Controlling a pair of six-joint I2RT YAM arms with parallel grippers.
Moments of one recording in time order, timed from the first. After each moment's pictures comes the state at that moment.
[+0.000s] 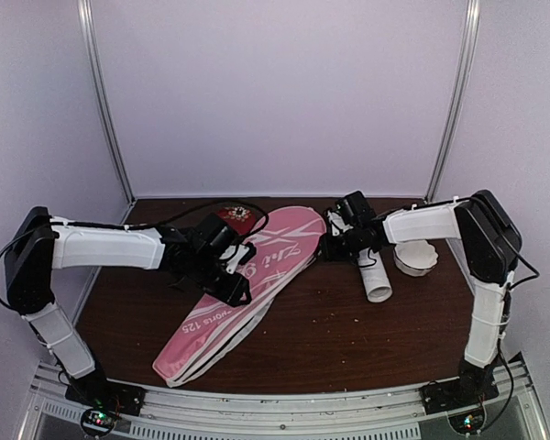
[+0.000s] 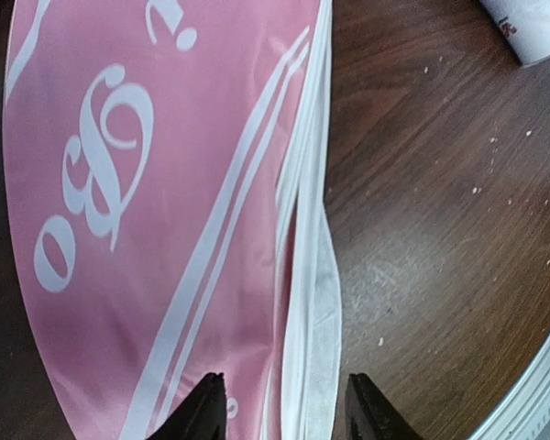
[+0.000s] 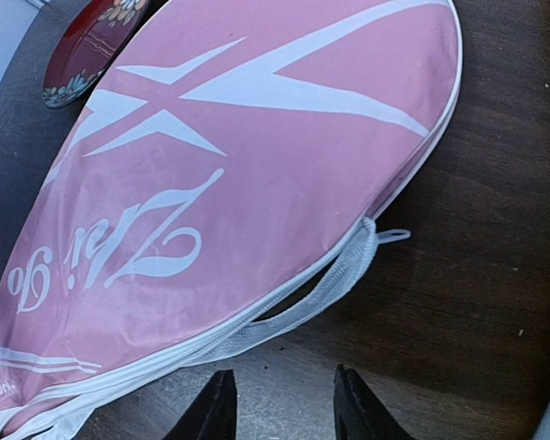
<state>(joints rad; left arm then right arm) -0.84 1.67 1.07 -0.48 0.13 -0.29 0.55 1.97 1.29 -0.19 -0.15 0.38</state>
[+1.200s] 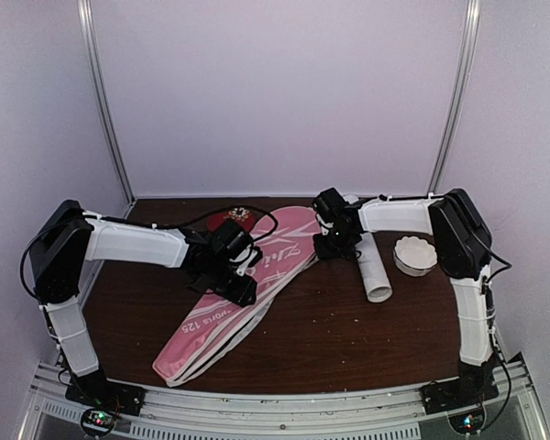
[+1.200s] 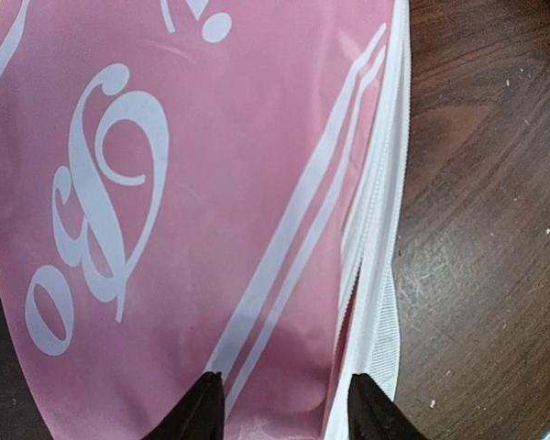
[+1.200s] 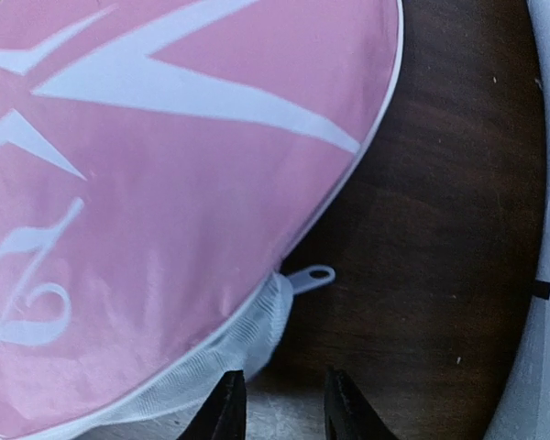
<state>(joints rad) -0.84 1.85 1.18 -0.46 0.04 -0.28 0.60 2.17 1.62 -0.52 0.14 0.36</state>
